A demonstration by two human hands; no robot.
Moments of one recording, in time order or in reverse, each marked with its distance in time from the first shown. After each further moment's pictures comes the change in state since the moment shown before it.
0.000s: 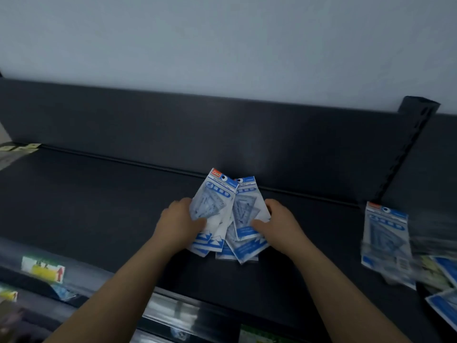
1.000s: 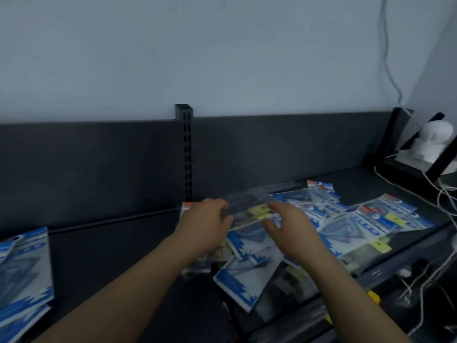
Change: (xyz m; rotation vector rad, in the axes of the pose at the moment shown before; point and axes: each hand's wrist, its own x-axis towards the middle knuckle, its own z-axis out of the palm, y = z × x) left_hand -0.084 0.306 0.186 0.153 -0.294 0.950; right_hand -0.143 0.162 -0.263 -0.504 0.559 0.258
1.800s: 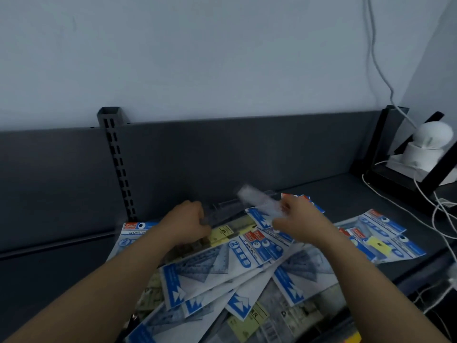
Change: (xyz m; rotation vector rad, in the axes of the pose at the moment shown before) left_hand 0.140 0.013 0.071 0.047 -0.186 -0.126; right_hand 0.106 0.135 -0.051 0.072 -0.145 0.104
